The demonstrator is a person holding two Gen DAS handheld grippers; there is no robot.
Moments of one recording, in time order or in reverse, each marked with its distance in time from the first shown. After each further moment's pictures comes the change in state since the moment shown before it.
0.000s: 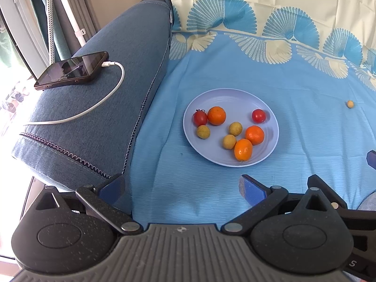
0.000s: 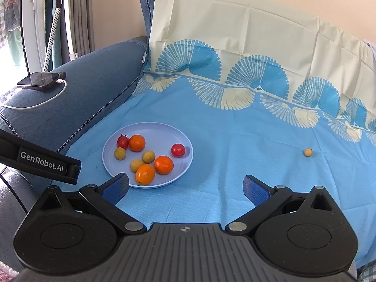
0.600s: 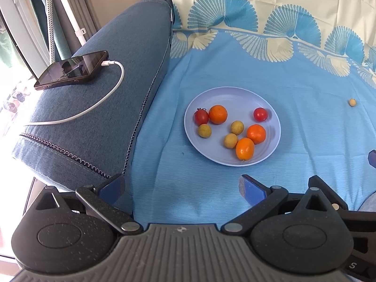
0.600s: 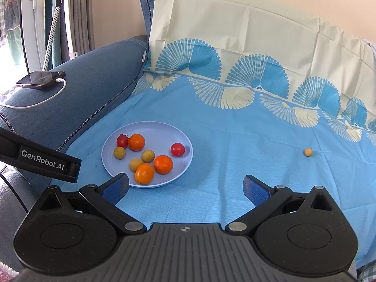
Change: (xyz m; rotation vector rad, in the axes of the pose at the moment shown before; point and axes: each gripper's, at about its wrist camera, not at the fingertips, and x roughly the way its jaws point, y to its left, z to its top) left arm 0.003 -0.001 0.001 0.005 0.010 0.009; right arm 0.002 -0.001 0.000 -0.003 0.009 0.000
